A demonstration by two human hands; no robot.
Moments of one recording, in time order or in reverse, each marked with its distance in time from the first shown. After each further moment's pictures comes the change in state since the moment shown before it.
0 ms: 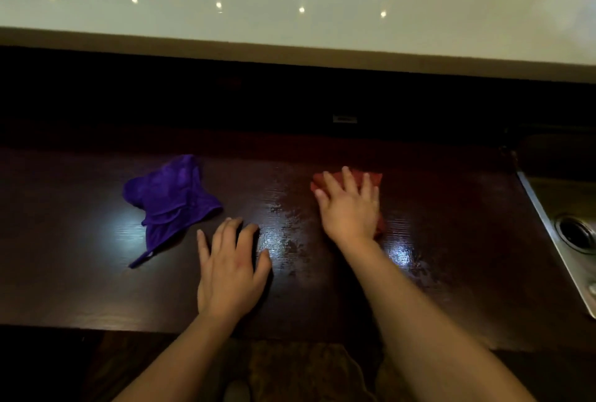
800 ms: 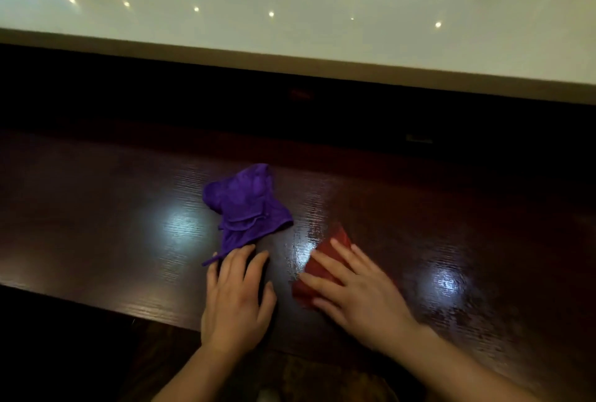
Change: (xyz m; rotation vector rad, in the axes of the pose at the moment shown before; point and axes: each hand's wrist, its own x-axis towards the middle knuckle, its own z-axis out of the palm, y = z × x) left_hand -0.030 -0.092 -0.039 0.051 -0.012 -0.049; right_hand -0.083 -0.054 0.039 -0.053 -0.084 -0.843
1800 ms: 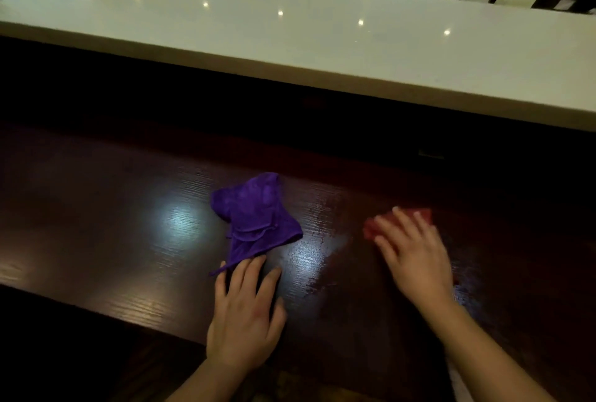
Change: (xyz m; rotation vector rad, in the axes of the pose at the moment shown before) left_hand 0.002 -0.001 0.002 0.050 -0.028 0.042; right_hand 0.027 0.075 -0.031 -0.022 0.122 0.561
